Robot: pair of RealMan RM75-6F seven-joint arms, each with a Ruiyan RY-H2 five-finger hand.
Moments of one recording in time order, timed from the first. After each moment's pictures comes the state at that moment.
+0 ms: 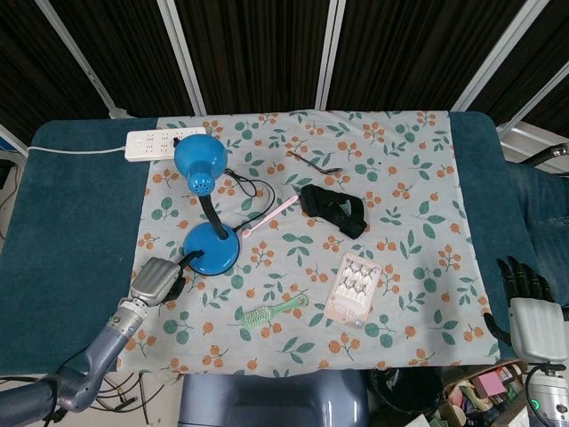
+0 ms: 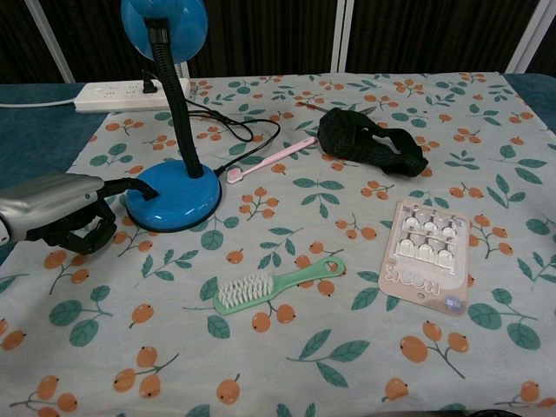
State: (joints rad) left arm -0.53 -1.61 -0.01 -1.22 1.40 0.98 0.07; right arm 0.04 -1.17 0.09 -1.68 -1.41 1.51 -0.28
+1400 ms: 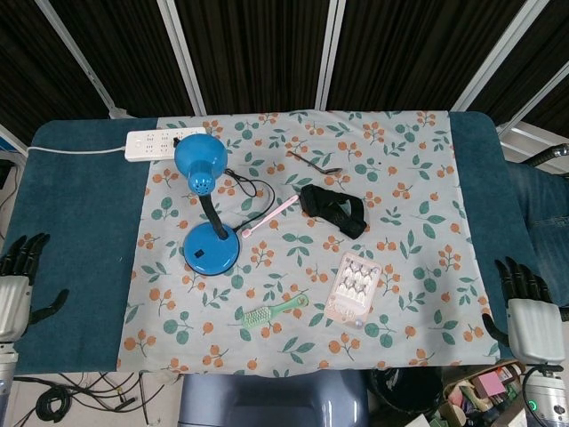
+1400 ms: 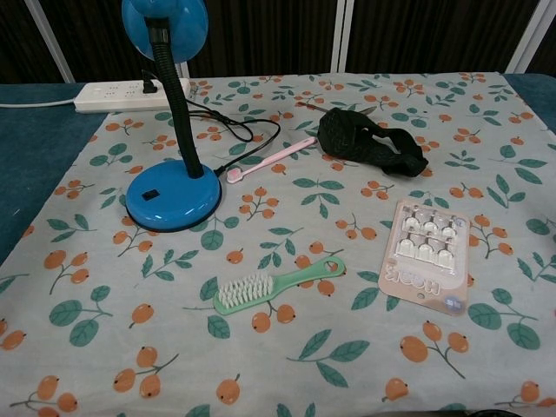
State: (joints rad) left arm -0.15 -1.15 0.00 -1.64 1.40 1.57 0.07; right arm 0.04 -1.18 0.09 -1.69 -1.41 1.52 -0.30
